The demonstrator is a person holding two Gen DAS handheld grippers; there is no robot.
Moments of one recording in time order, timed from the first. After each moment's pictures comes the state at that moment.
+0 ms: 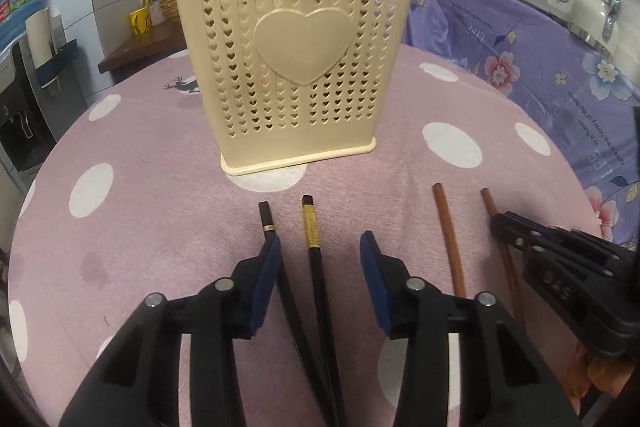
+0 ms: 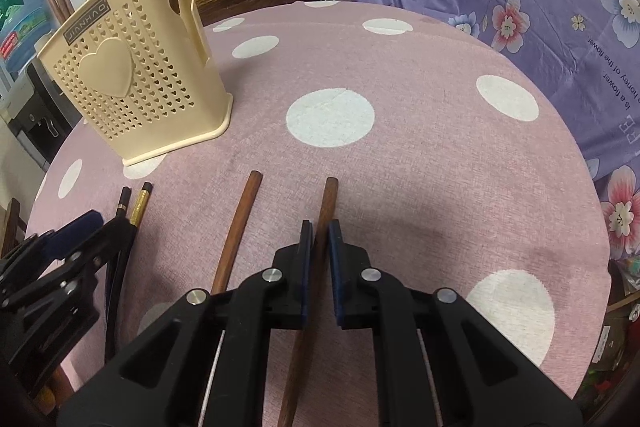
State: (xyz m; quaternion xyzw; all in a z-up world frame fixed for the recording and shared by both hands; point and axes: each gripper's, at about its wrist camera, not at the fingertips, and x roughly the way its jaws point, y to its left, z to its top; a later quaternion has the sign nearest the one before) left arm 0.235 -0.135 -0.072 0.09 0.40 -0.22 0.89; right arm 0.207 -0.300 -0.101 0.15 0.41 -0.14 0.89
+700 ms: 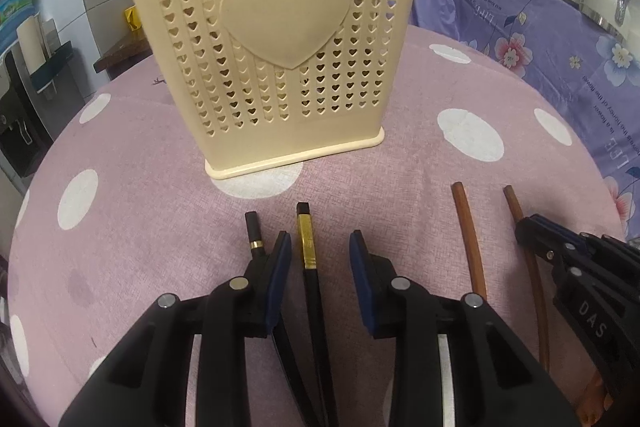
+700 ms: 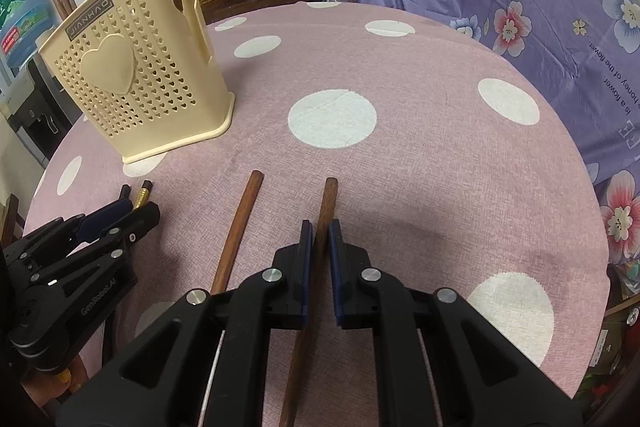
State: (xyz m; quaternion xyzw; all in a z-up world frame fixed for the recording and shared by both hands) left arm 0.252 -0.157 -0.086 0.12 0.42 -0.21 0.88; right arm 0.208 -0.299 -0.100 0.15 0.41 -0.13 0.89
